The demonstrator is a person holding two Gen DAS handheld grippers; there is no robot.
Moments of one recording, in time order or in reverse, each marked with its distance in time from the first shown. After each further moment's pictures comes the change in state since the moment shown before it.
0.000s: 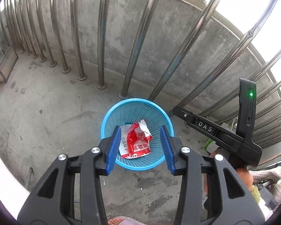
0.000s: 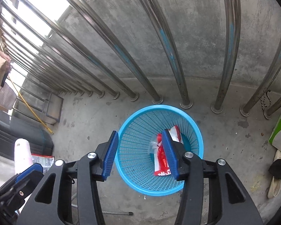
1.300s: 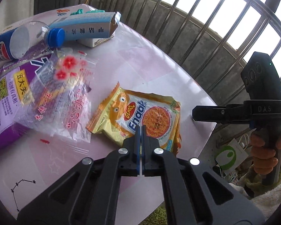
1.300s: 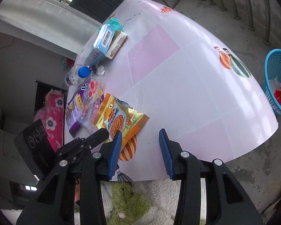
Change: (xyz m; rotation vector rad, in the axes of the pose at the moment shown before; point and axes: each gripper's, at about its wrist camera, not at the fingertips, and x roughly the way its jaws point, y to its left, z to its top) left arm -0.260 0.110 -0.363 -0.484 -0.268 0.198; right arm -0.132 0.216 -0.274 -0.643 0.684 0.502
